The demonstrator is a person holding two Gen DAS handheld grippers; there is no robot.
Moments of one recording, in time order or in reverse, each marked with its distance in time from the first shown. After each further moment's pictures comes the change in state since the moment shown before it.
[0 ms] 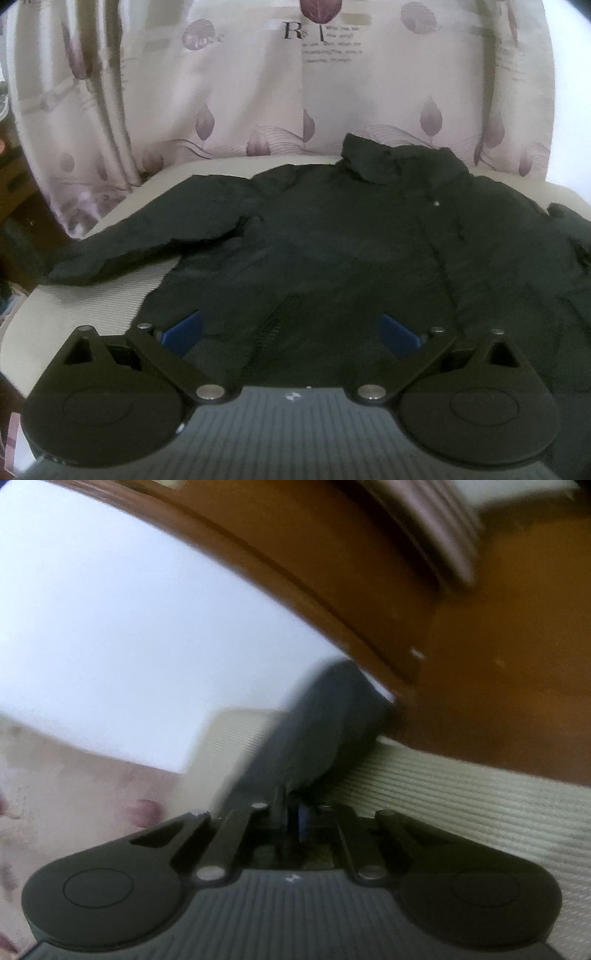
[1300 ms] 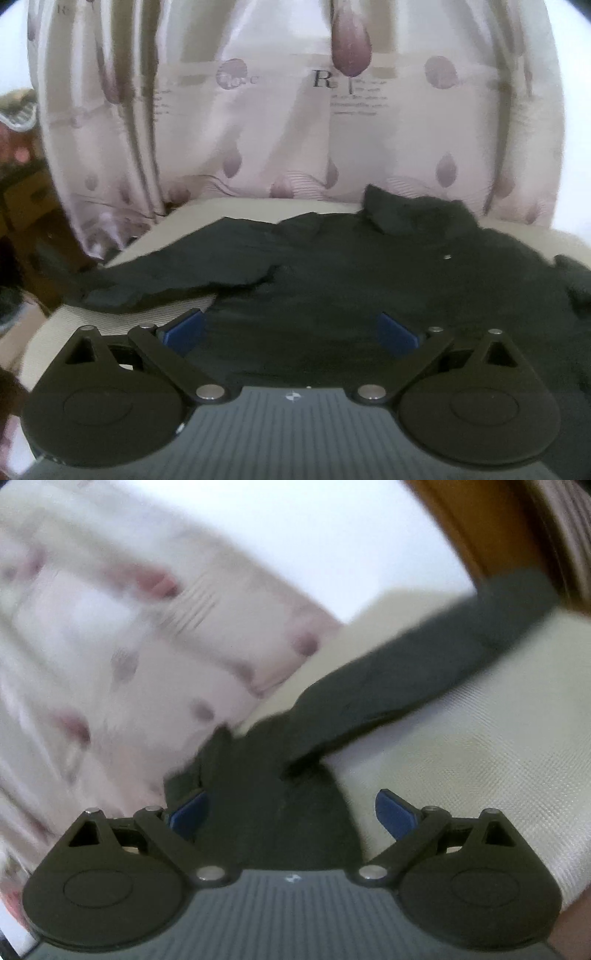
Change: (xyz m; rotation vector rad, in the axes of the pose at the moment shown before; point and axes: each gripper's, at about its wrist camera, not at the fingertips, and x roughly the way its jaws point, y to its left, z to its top) left arm -0.048 0.038 0.007 -0.060 -0.112 -0.024; right arm -0.119 0.058 -0.144 -0.194 0.261 0.215
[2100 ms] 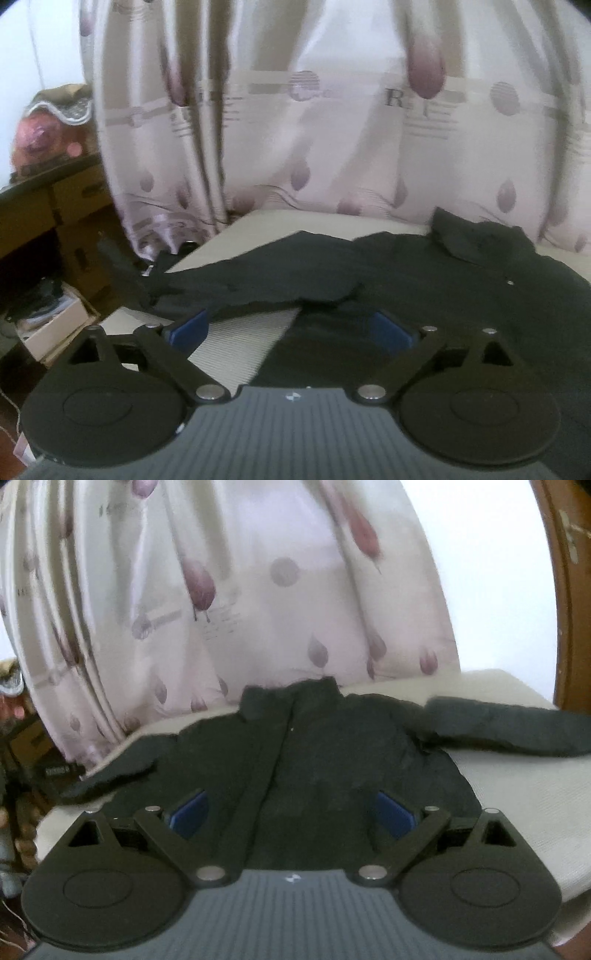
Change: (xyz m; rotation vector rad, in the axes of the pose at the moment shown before) left arm -0.023 0.084 -0.007 -0.038 -0.040 0.112; right arm -0.052 0.180 -0.157 -0.675 0.042 0.001
